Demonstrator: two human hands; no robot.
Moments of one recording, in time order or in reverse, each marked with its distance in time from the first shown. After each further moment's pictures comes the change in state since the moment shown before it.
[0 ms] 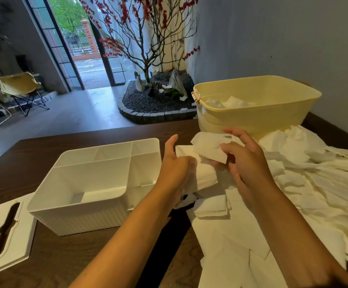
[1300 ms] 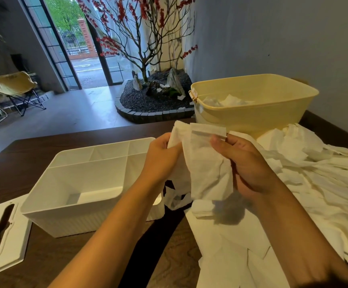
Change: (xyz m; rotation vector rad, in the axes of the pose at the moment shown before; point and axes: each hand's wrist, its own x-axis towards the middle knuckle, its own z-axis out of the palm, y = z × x) left_hand 0.011 0.013 -0.020 0.161 -0.035 0.235; right_hand -0.009 -0.009 0.000 0.181 -0.437 0.031
